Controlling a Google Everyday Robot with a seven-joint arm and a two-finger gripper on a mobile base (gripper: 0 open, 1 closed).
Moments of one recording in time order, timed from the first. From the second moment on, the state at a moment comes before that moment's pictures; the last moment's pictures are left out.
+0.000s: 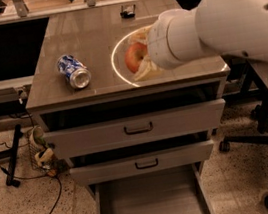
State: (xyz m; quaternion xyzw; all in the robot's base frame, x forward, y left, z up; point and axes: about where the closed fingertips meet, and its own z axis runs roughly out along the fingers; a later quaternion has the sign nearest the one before) arm 0.580 -0.033 0.937 -0.67 0.57 -0.10 0.48
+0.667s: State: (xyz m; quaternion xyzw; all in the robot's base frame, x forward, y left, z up) arm 0.645 -0.062 0.958 -0.60 0.62 -0.08 0.49
